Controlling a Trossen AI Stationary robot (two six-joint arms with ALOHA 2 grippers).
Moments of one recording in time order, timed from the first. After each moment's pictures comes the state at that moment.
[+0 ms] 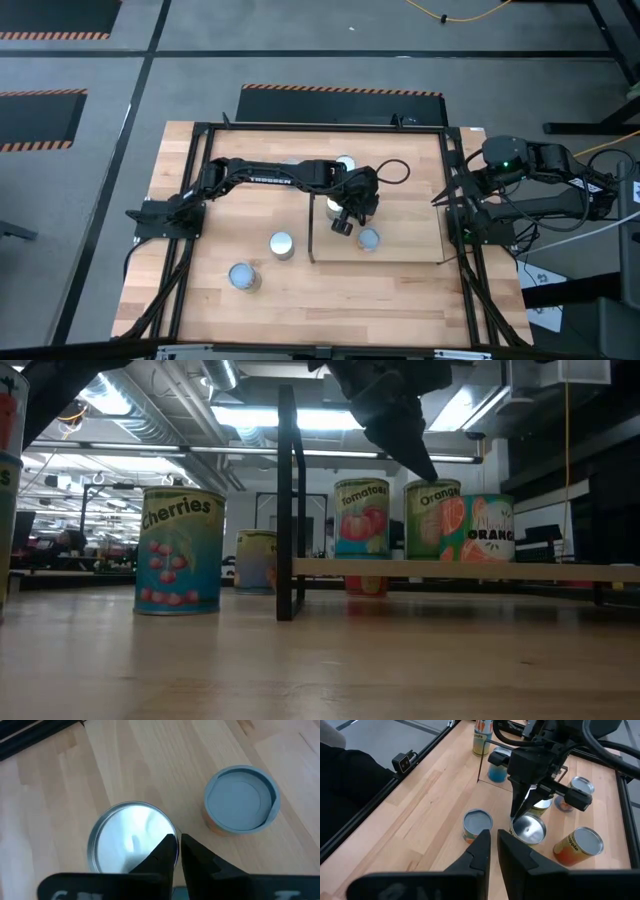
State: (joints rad) left arm 0.04 2.19 2.07 -0.79 0.07 0.43; right arm -0.09 0.69 1.14 -1.09 -0.32 -0.39
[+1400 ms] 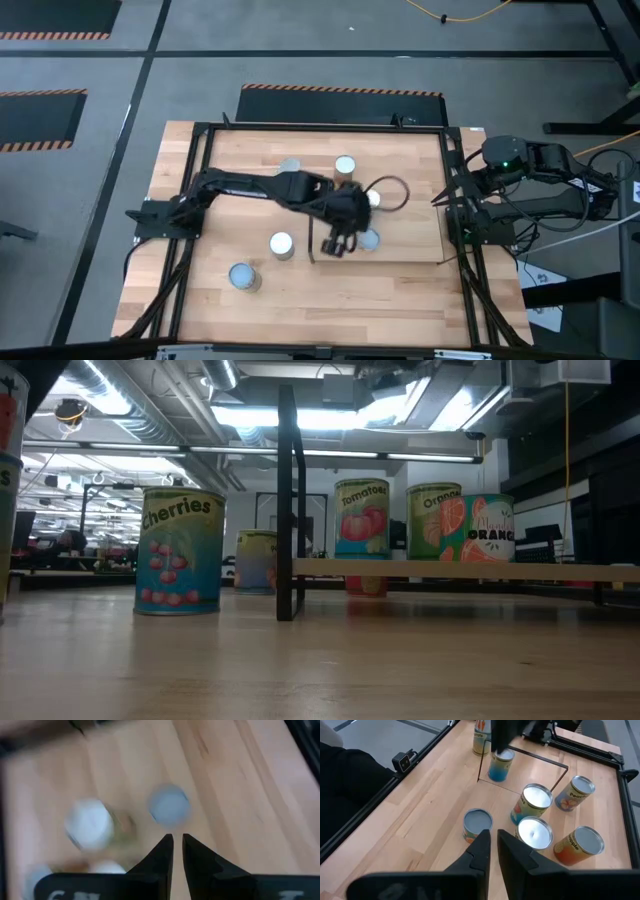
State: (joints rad) left arm -0.16 2.13 2.34 -1.17 -0.09 0.15; right arm -0.09 0.69 1.14 -1.09 -0.33 -0.39
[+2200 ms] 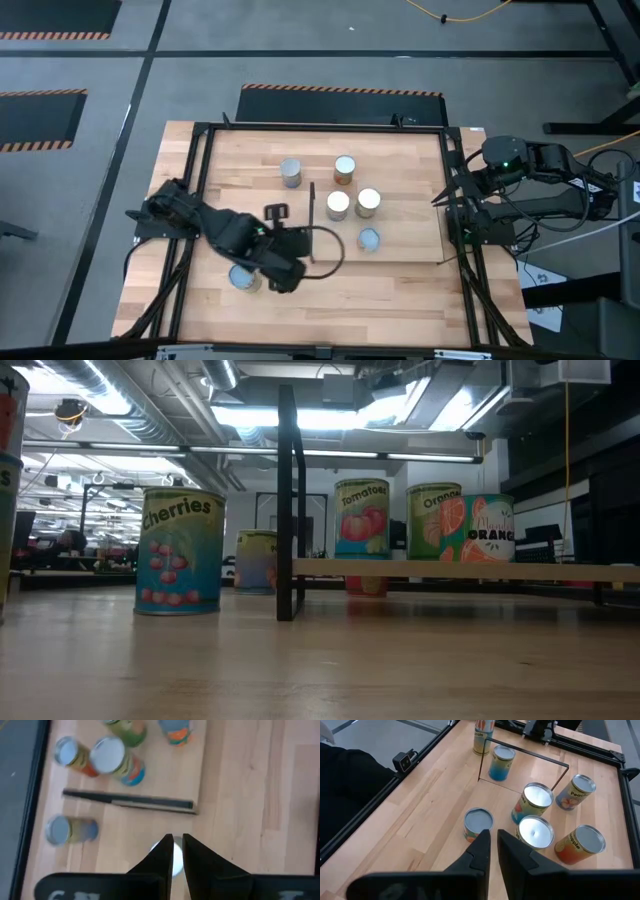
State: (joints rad) left arm -0.52 1.91 2.22 -1.57 -0.47 -0.57; right arm -0.09 0.69 1.14 -1.10 -0.33 -0.38
